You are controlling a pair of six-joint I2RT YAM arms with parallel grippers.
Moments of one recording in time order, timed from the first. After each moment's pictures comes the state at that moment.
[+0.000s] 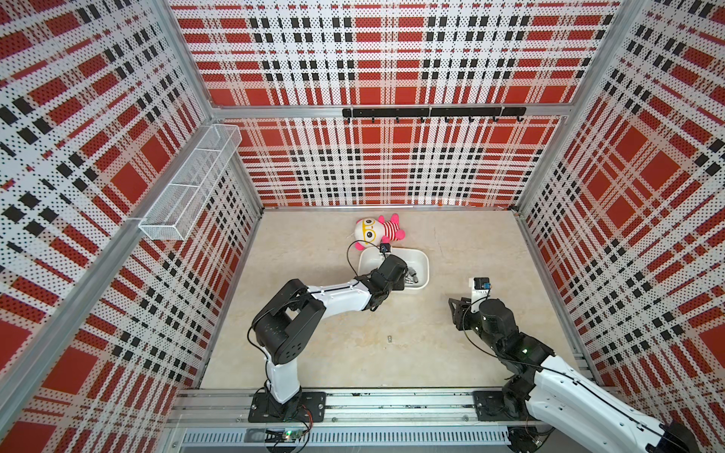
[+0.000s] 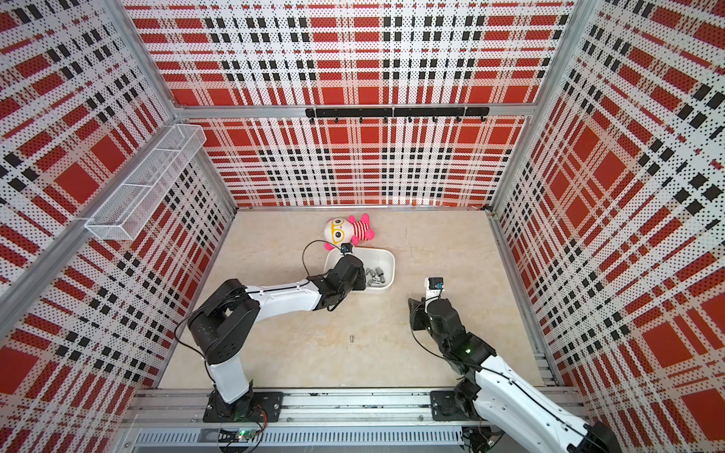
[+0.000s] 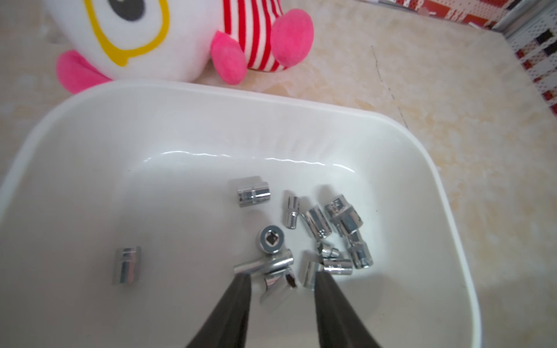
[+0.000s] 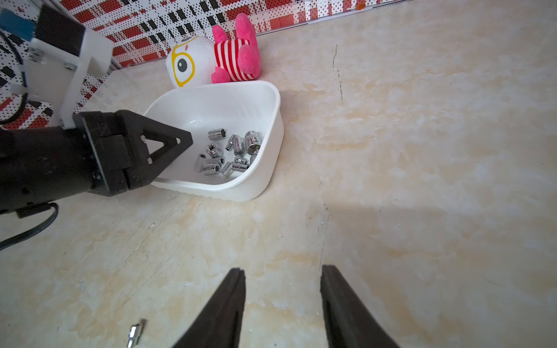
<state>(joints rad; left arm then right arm) -0.78 1.80 1.05 0.04 -0.33 -0.60 0.62 0.70 0.34 -0.15 0.24 0.45</state>
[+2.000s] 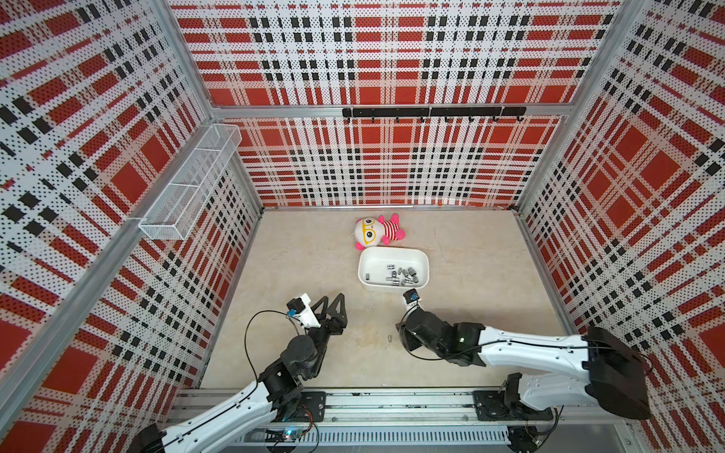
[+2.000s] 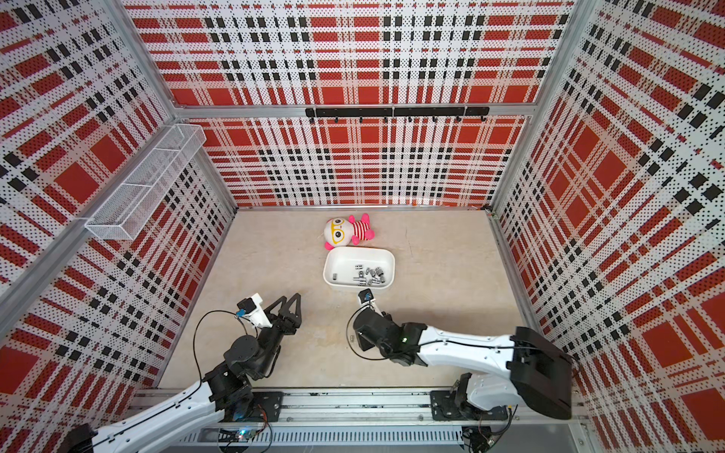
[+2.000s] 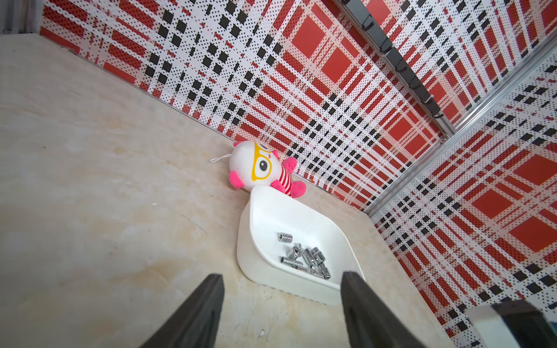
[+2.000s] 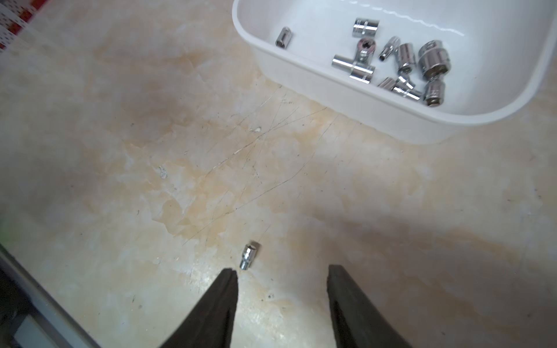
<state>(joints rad) -0.86 0.47 0.03 0.42 -0.63 -0.63 1.16 1.38 0.72 -0.21 0.38 0.61</state>
